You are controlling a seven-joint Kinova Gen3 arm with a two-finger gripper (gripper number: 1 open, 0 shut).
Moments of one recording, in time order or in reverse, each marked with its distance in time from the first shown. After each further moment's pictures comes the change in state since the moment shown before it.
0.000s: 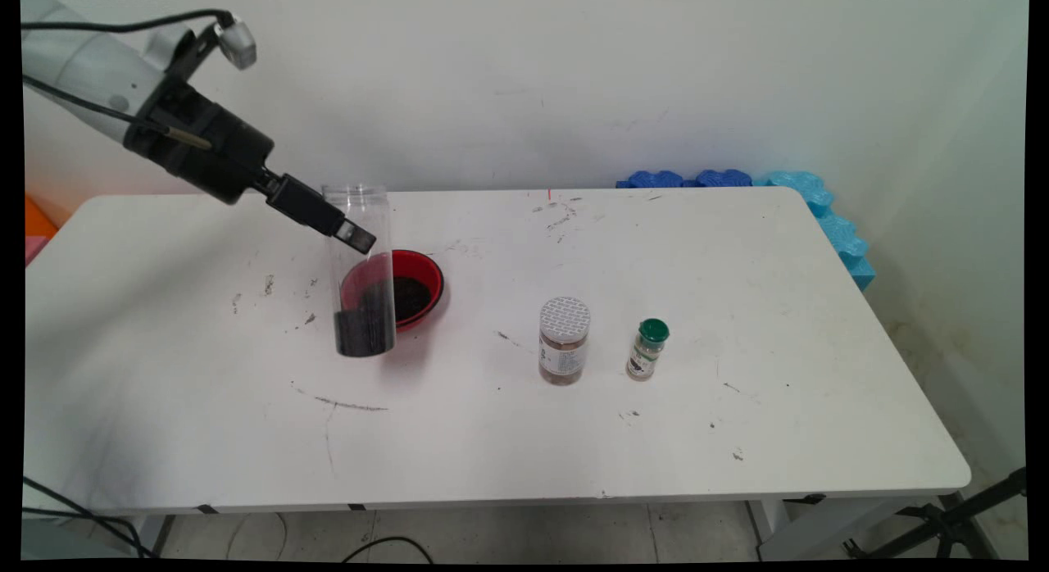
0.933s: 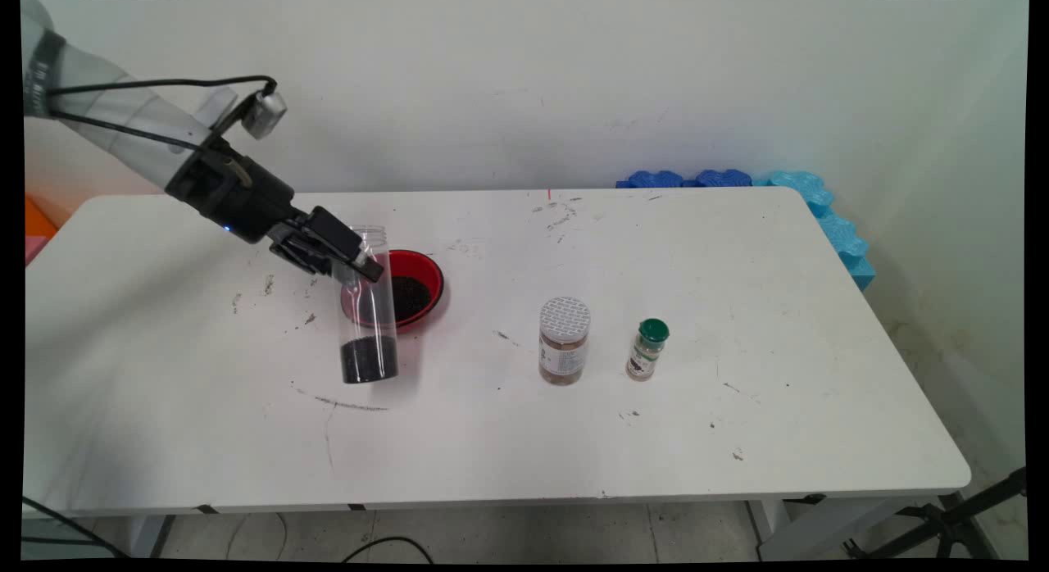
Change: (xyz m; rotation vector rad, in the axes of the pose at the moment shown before) arm -0.013 -0.051 0.038 0.029 -0.056 -0.375
